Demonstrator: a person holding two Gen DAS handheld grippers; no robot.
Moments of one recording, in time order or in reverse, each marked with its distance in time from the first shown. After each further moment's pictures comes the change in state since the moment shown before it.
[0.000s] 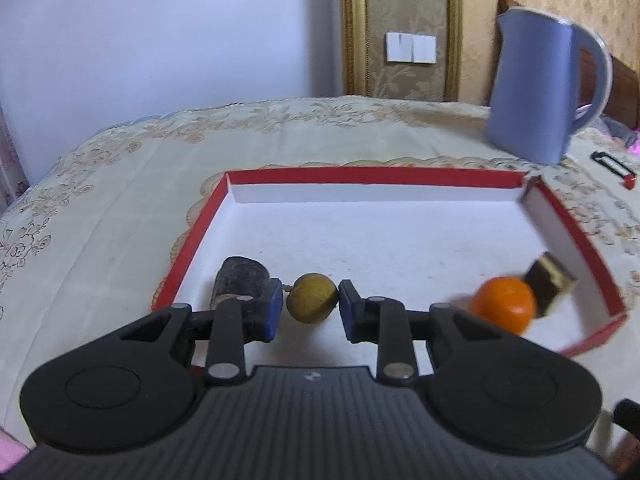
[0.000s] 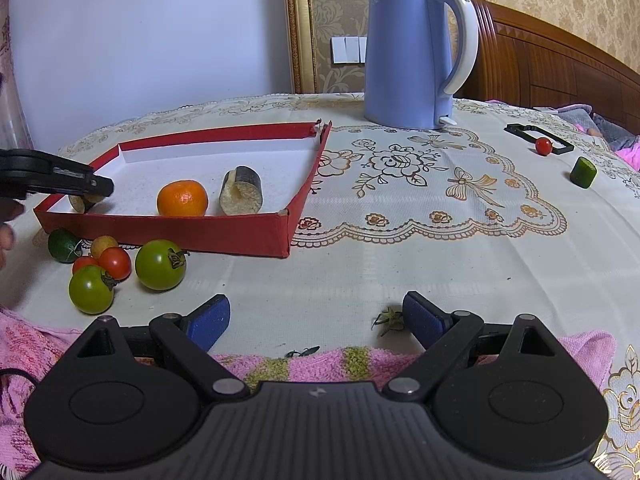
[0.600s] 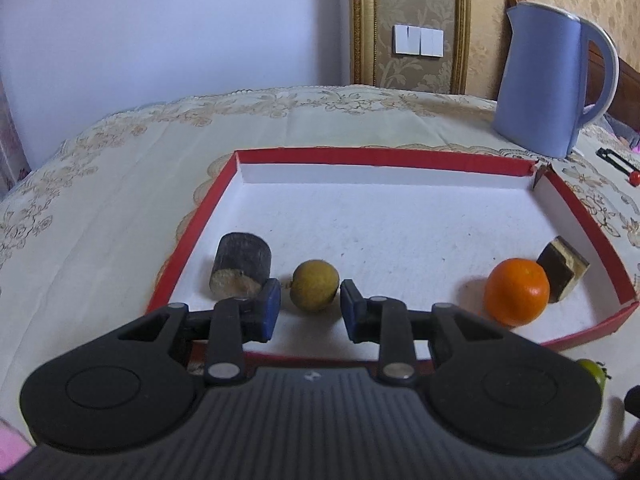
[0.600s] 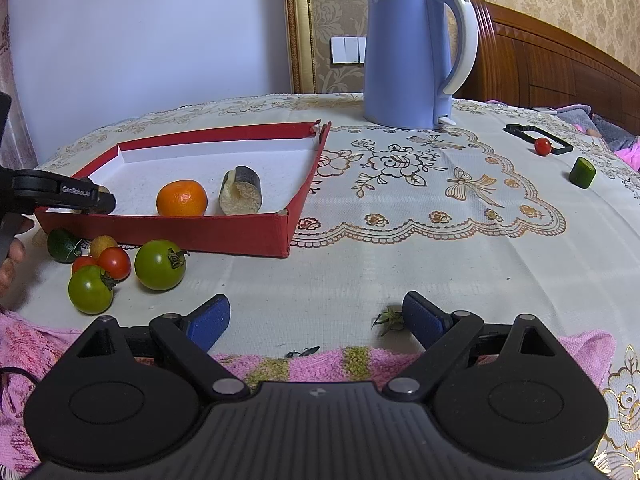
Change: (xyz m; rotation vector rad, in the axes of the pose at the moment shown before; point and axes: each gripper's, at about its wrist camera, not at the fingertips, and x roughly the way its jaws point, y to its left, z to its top) left arm -0.001 0.010 -0.012 -0.025 0.016 -0.004; right arm 0.000 0.000 0.000 -0.003 0.001 -0.003
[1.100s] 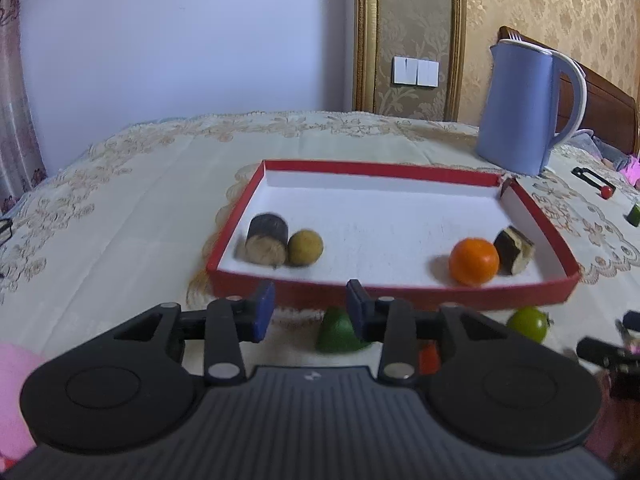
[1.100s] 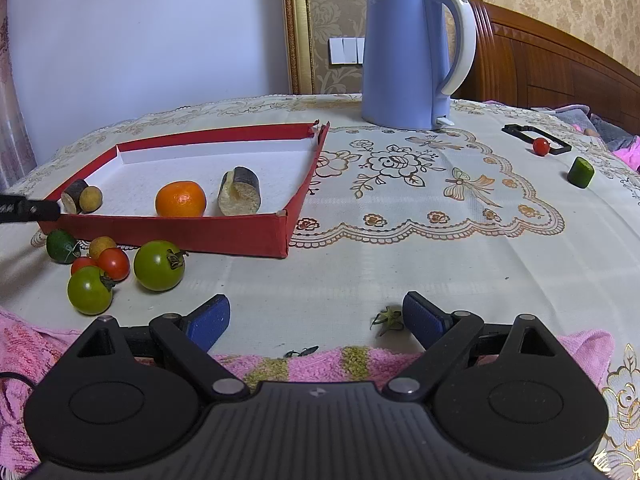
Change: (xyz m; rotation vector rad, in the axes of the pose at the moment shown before) left arm -0.075 0.012 -0.030 -0.034 -0.071 -0.014; right arm 0.000 0.000 0.000 0.002 -0.002 -0.002
